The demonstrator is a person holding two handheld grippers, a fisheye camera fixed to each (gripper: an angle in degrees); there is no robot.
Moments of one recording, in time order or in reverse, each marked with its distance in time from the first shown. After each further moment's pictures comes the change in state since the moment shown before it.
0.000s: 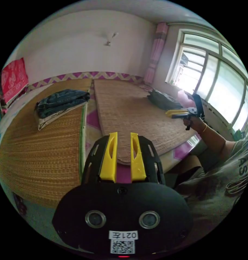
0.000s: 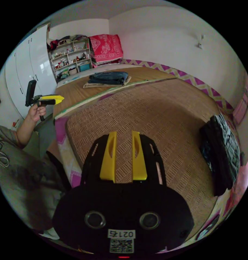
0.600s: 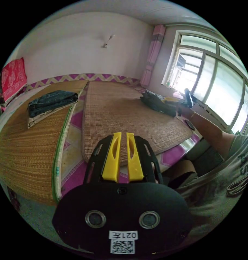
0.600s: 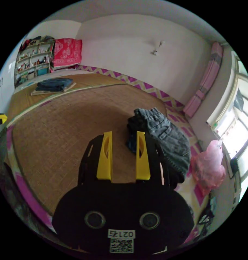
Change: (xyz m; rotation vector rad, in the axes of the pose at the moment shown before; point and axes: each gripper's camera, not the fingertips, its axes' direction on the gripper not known) left arm 0.101 -0.001 0.016 0.034 0.019 -0.036; right arm 0.102 0.014 -0.080 0.084 0.515 0.095
